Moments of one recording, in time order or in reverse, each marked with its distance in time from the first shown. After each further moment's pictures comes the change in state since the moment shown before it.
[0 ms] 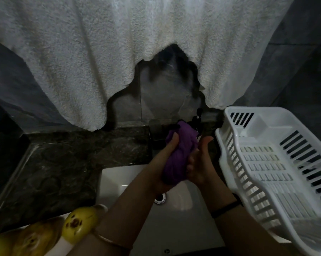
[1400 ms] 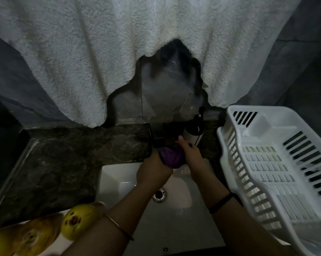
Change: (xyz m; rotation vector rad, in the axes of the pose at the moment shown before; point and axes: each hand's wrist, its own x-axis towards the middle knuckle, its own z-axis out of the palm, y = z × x) left_hand 0.040 -0.024 -0.059 1.304 0.735 0.151; right_hand 0.011 -0.001 0.026 -0.573 0.309 -0.059
